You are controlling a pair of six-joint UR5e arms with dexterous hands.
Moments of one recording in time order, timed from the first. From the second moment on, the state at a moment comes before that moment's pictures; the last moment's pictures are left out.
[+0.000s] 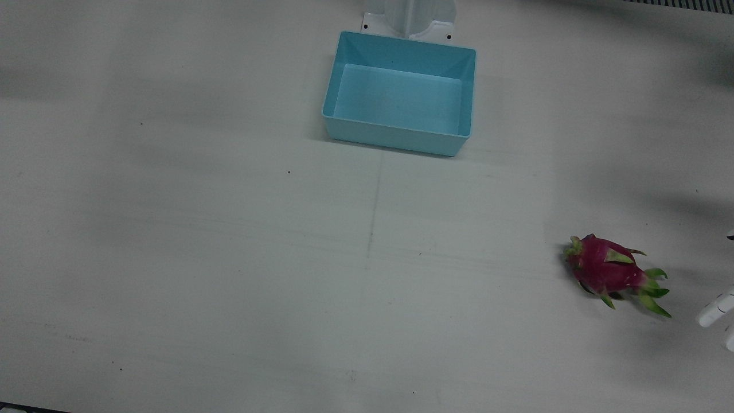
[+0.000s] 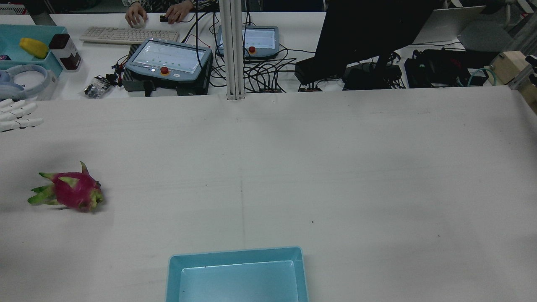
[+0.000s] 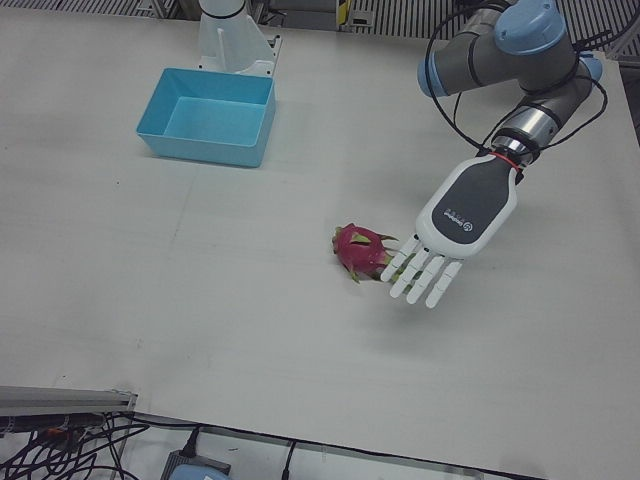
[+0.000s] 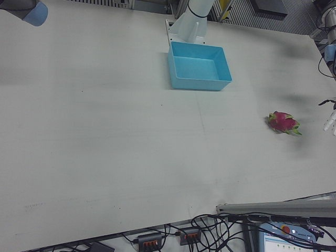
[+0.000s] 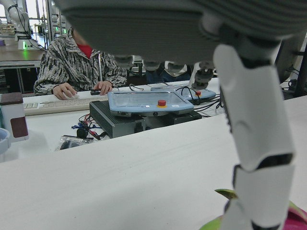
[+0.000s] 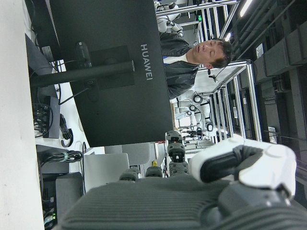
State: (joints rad) left arm -1.27 -1.67 -1.83 0.29 1.95 1.63; right arm 1.47 -1.64 1.69 -3.22 -1.56 0.16
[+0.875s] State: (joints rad) left arm -1.03 -1.68 -1.87 0.39 1.67 1.66; right arm 1.47 -1.64 1.69 -3.22 -1.55 0.16
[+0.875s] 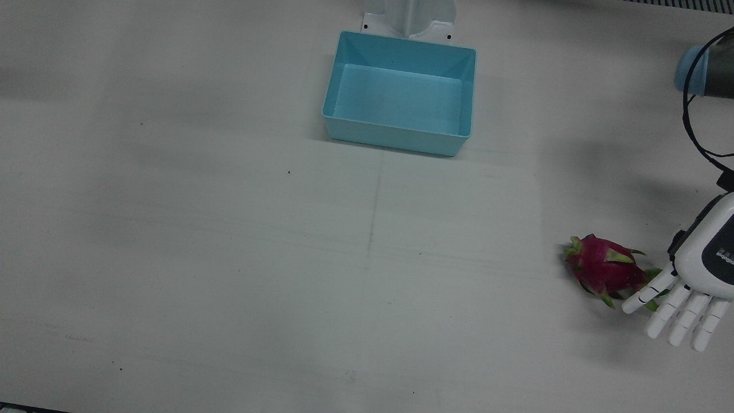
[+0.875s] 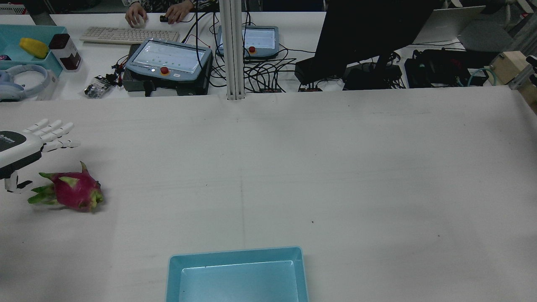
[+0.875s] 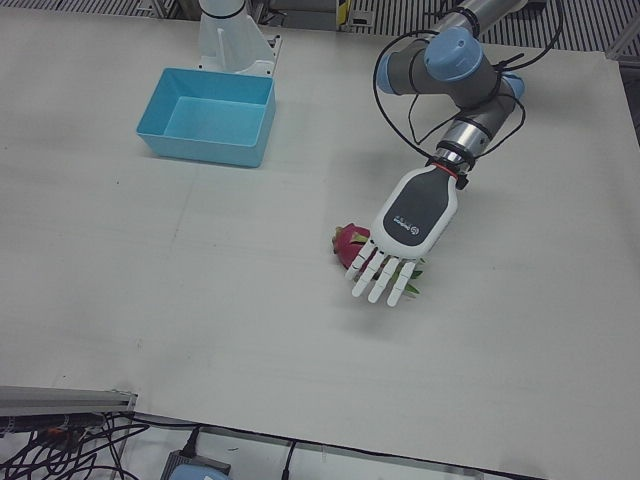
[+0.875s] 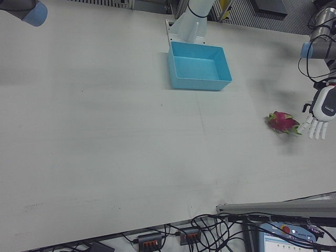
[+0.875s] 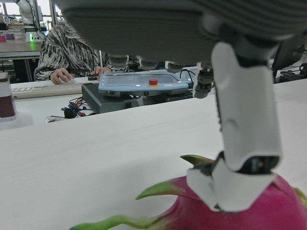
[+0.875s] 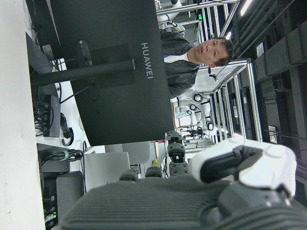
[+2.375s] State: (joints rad) left arm -1.10 -1.84 -2.01 0.77 1.67 1.66; right arm 1.47 -1.64 1.69 -3.22 -1.55 0.16
